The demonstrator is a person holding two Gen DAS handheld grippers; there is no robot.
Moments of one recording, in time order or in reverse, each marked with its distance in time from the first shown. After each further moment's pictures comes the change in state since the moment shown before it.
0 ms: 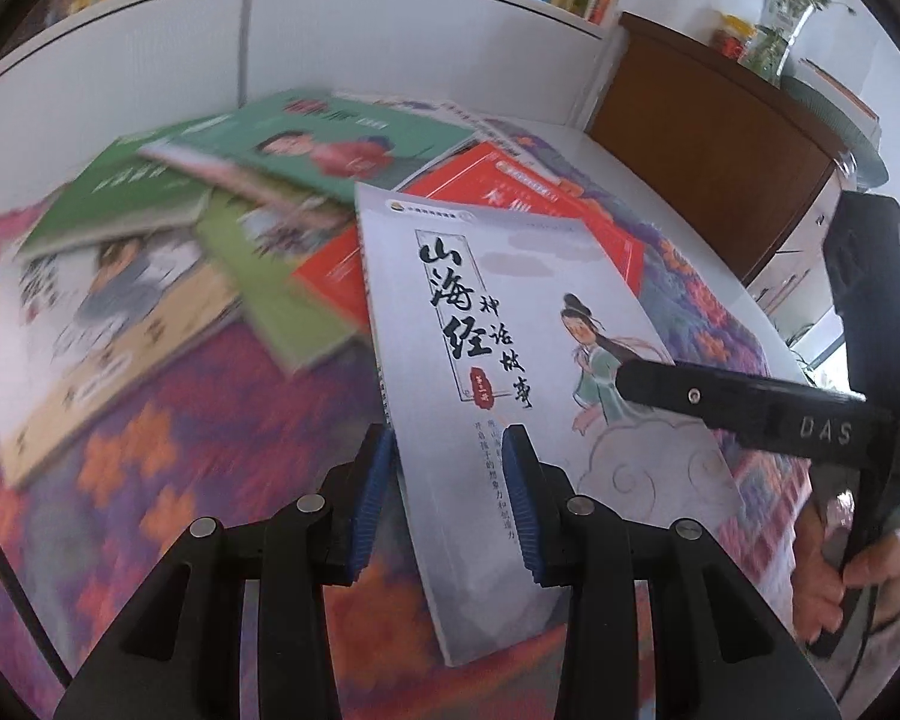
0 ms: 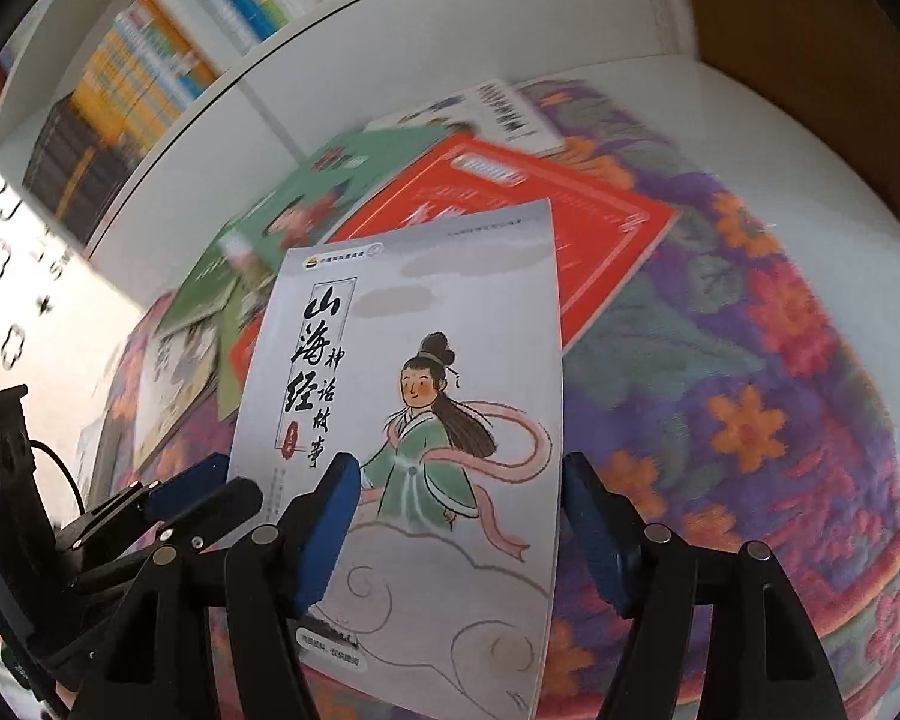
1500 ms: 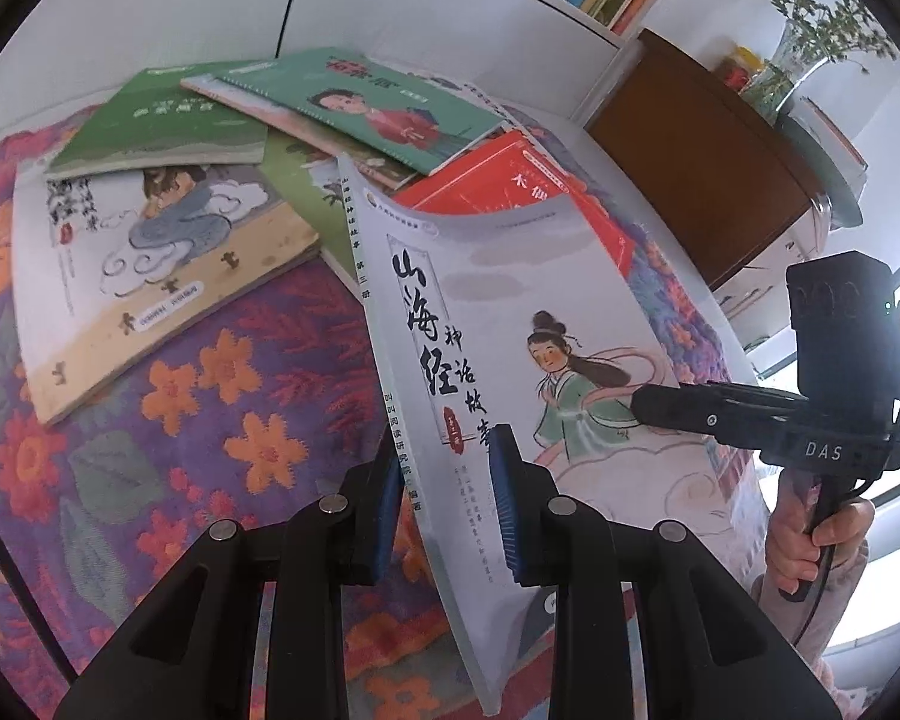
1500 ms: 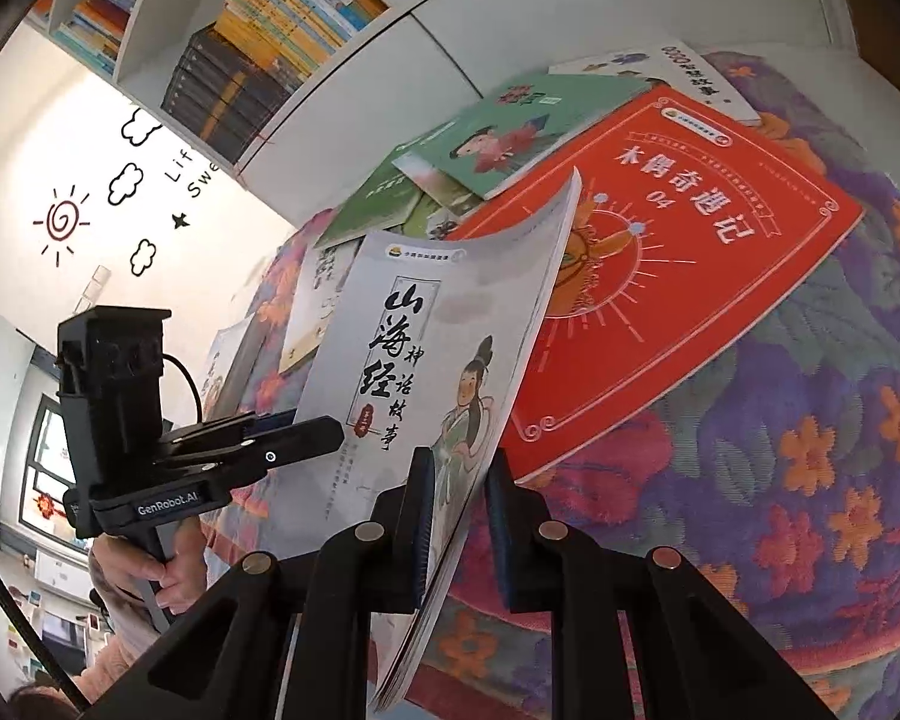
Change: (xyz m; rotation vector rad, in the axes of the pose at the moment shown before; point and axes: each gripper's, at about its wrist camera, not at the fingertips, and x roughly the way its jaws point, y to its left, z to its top) left arm -0.030 0.046 -0.002 -0.081 0.070 -0.132; right arm -0.004 0.032 -0.016 -0.153 0.116 0.345
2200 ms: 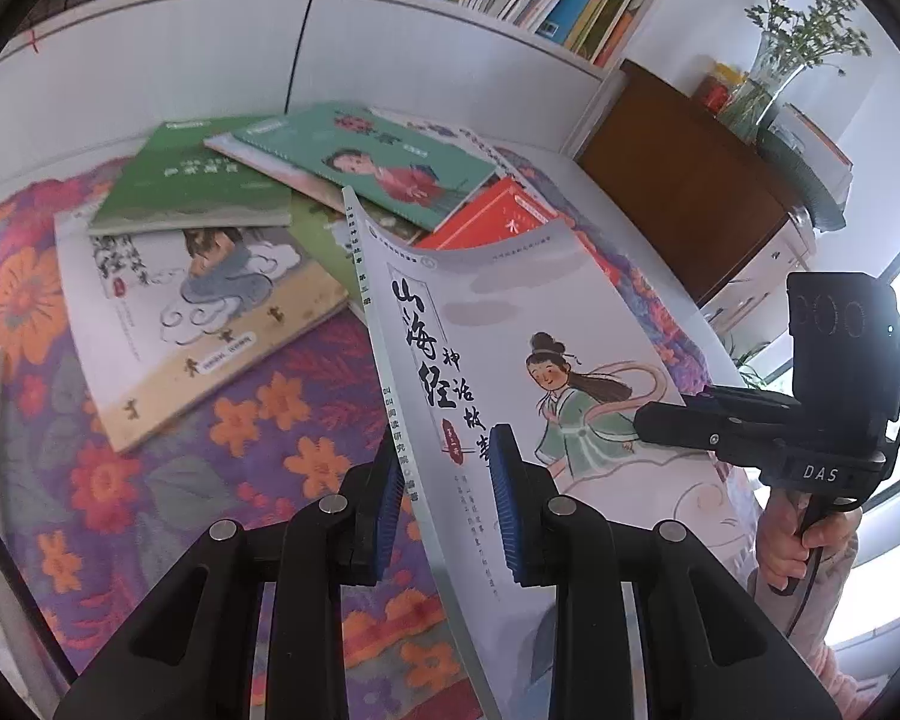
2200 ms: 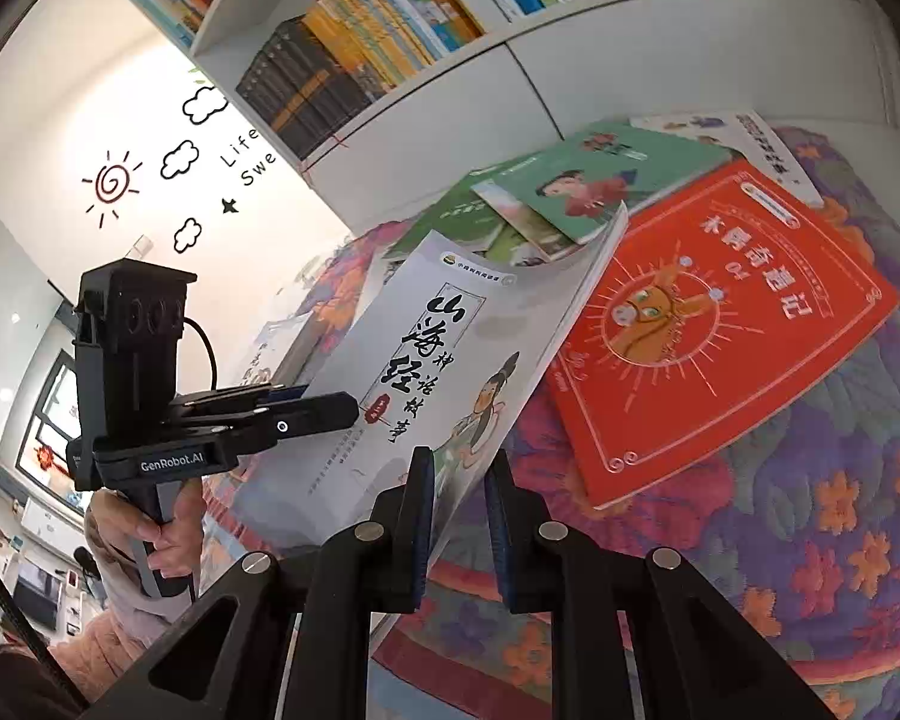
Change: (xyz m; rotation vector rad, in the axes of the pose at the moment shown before) left arm -0.046 0.002 0.002 0.041 -0.068 0.014; right arm -0.009 0.037 -0.001 -0.145 -0.071 0.058
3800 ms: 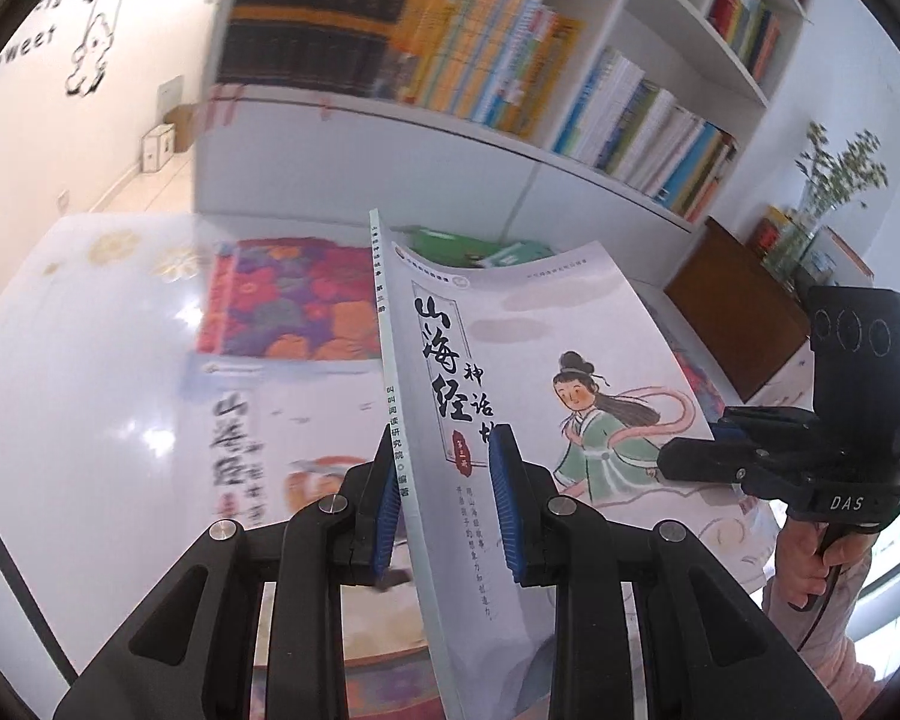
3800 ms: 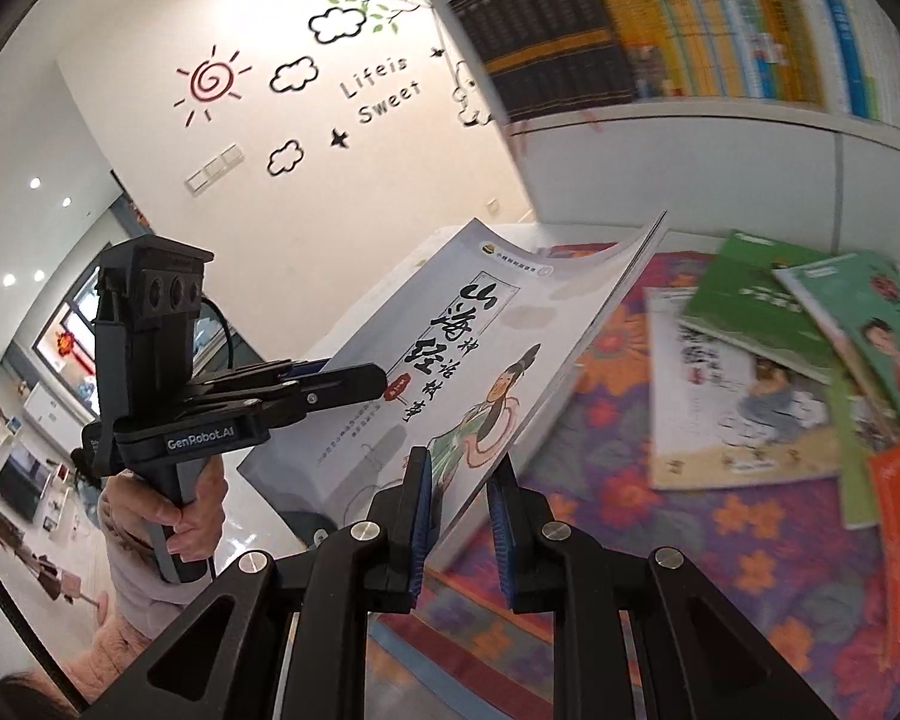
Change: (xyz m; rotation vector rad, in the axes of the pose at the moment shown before) left arm -0.206 0.185 -0.044 -0.139 -0.228 0.134; right arm 0.129 0.258 0.059 -0.266 0.069 0.095
